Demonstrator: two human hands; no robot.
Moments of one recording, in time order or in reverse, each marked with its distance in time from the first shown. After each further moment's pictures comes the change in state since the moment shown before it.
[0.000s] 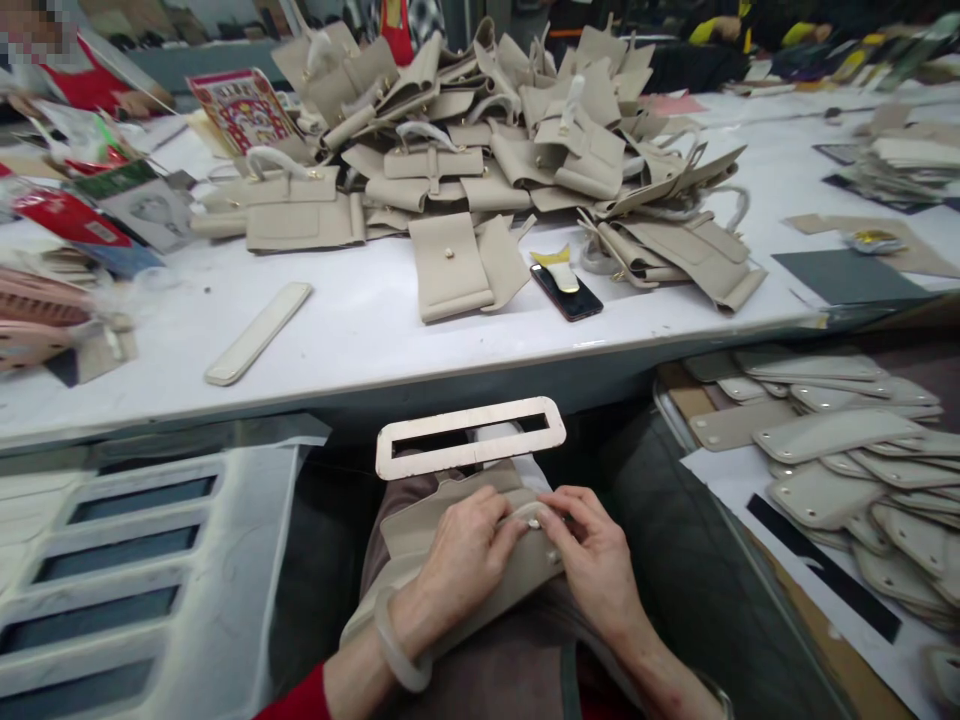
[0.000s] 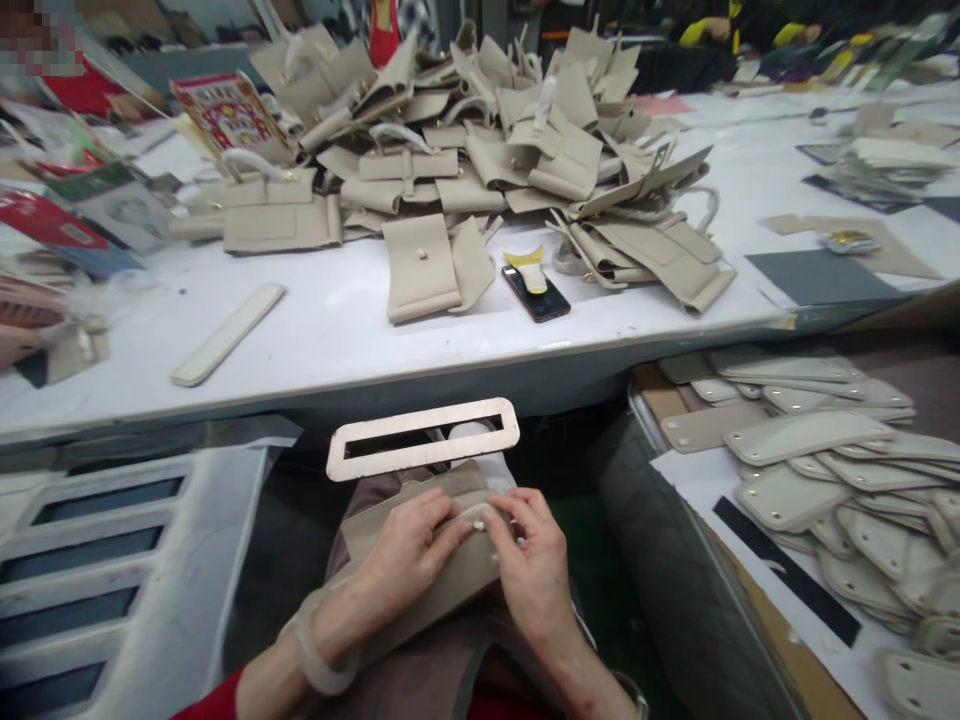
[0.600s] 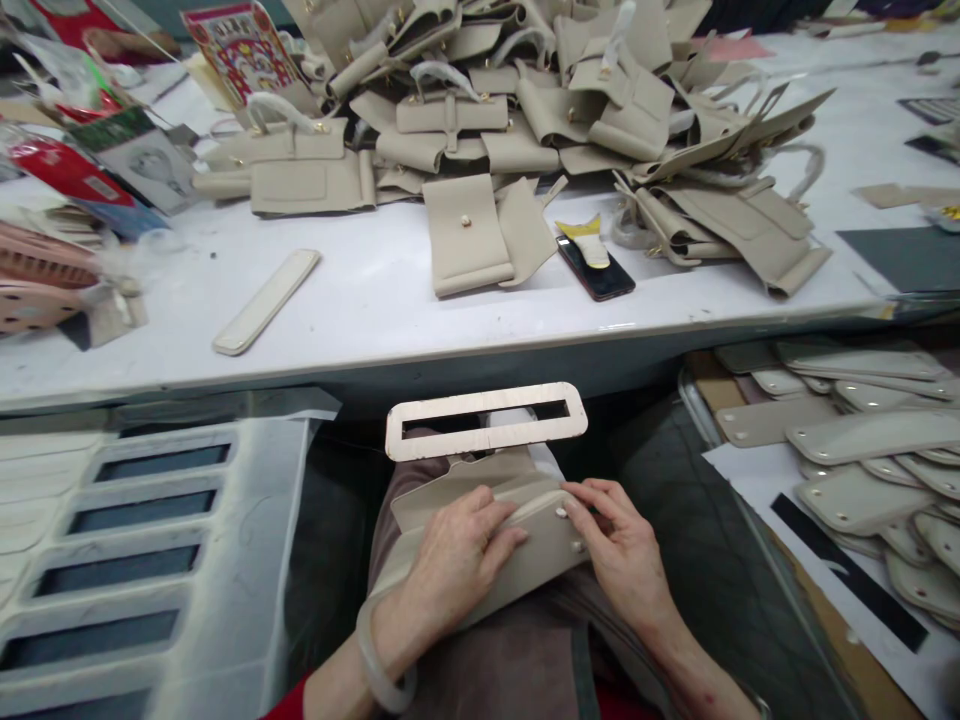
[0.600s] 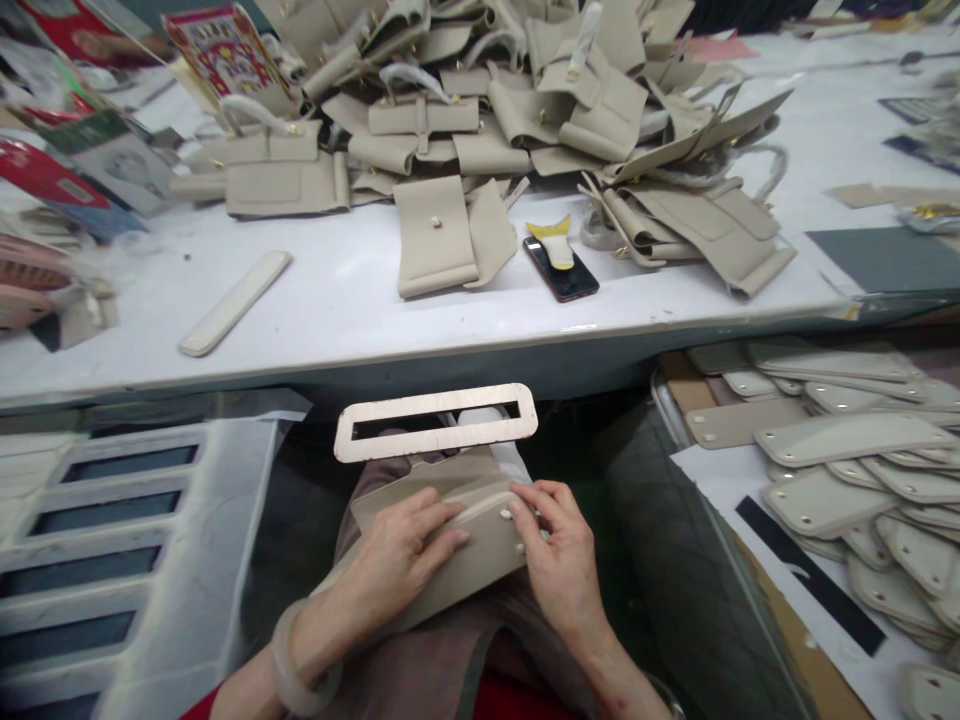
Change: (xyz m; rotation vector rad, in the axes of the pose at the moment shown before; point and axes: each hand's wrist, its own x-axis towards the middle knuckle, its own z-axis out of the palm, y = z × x) left_hand -0.020 -0.015 -0.006 0.098 -0.096 -0.062; right_hand 0.005 0.012 -0.014 -0.088 -0.030 0.034
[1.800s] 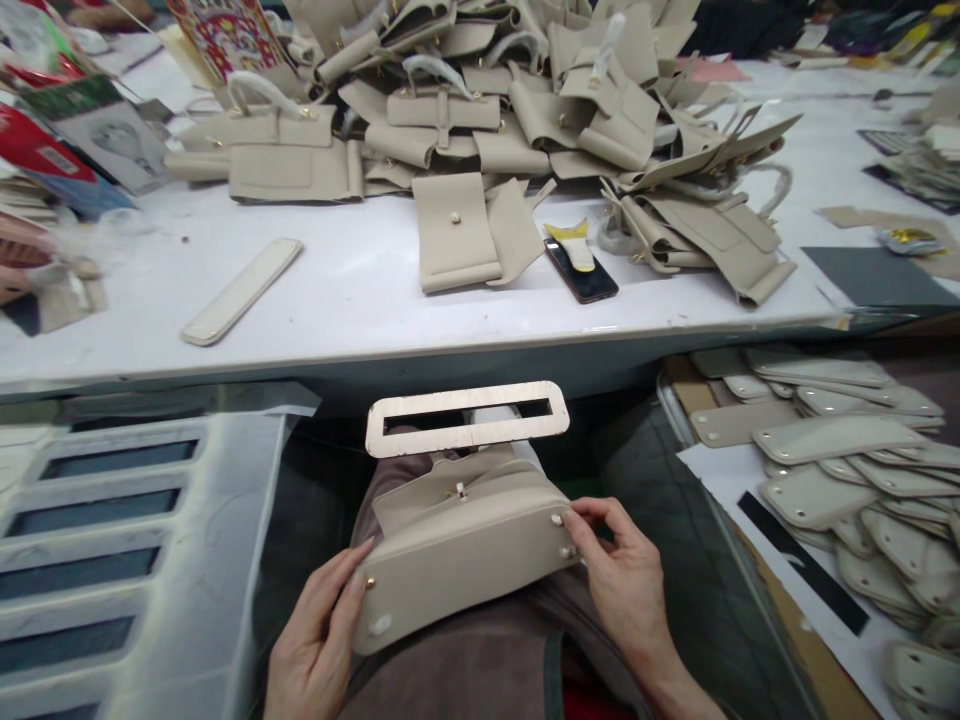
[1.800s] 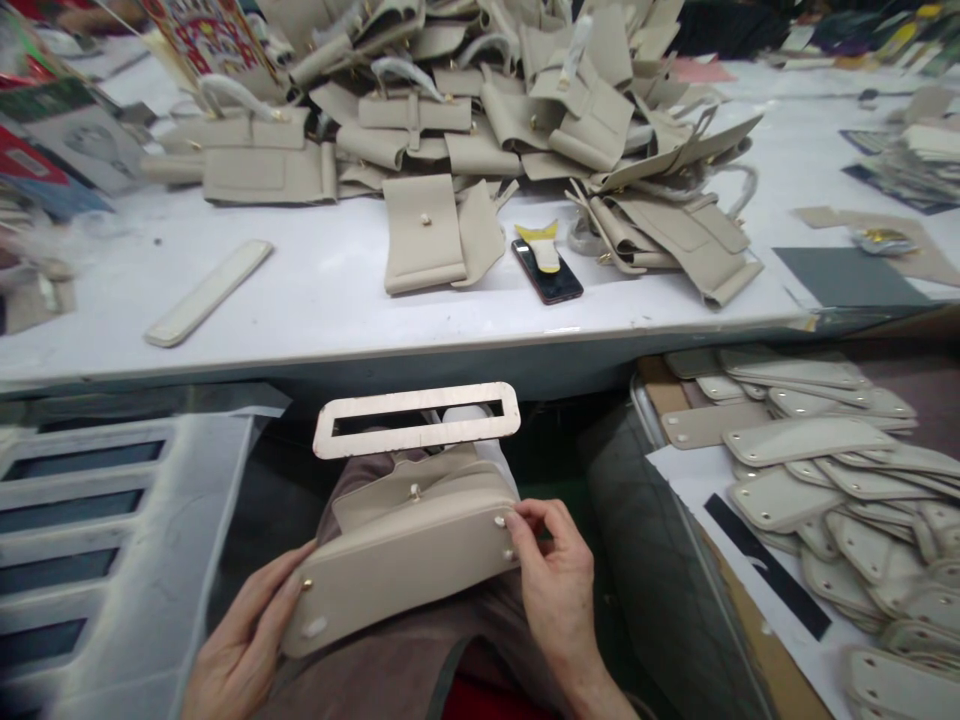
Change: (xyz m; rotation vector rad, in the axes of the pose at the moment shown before) left_hand -0.114 -0.073 0.031 -0.338 0.687 -0.459; right_hand -0.019 -0.007 -0.010 -0.023 0.142 0.053
